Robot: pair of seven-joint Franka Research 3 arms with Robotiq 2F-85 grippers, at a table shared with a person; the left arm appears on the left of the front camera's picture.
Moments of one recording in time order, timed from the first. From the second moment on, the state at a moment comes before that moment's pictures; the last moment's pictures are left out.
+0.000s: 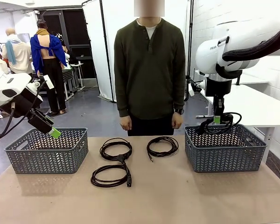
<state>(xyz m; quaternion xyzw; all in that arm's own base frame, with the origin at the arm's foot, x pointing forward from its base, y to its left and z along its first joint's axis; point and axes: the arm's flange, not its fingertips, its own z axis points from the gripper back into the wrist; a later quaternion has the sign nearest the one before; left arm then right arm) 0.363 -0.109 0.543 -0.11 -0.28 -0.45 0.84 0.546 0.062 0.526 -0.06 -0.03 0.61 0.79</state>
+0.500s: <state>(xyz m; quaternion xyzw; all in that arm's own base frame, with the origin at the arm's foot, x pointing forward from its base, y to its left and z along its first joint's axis) 0.363 -0.109 0.543 -0.11 -0.28 -0.45 0.84 0.563 0.044 0.492 -0.05 -0.02 0.59 0.80</state>
